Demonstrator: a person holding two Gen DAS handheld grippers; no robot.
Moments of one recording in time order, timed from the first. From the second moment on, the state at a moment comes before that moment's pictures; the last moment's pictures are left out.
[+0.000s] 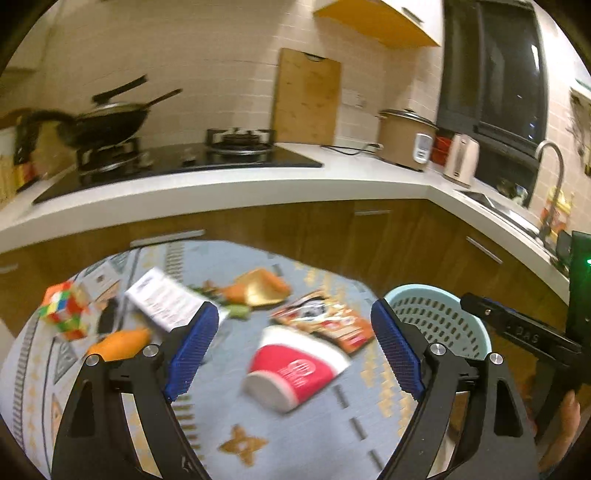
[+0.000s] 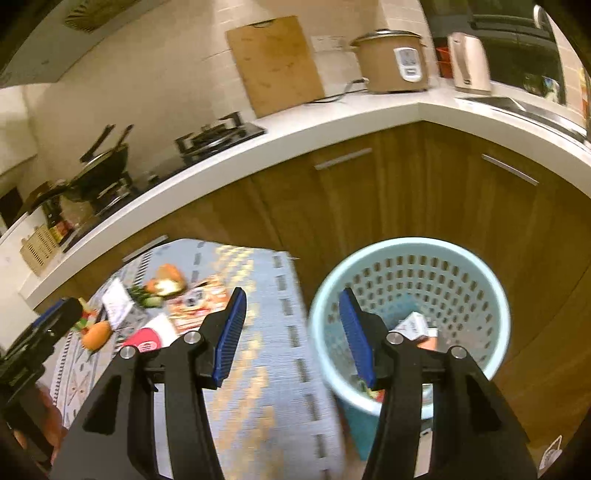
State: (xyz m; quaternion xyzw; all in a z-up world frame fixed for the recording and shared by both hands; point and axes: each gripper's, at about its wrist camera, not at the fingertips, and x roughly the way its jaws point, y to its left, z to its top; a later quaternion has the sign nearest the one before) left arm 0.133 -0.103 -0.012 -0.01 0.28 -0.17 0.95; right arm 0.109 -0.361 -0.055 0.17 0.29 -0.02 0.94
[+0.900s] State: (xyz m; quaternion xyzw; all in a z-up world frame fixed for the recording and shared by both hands) left arm 0.201 0.059 -0.088 0.01 0.39 -0.06 0.92; right arm 0.125 -0.171 -0.099 0.00 0.32 0.05 0.95
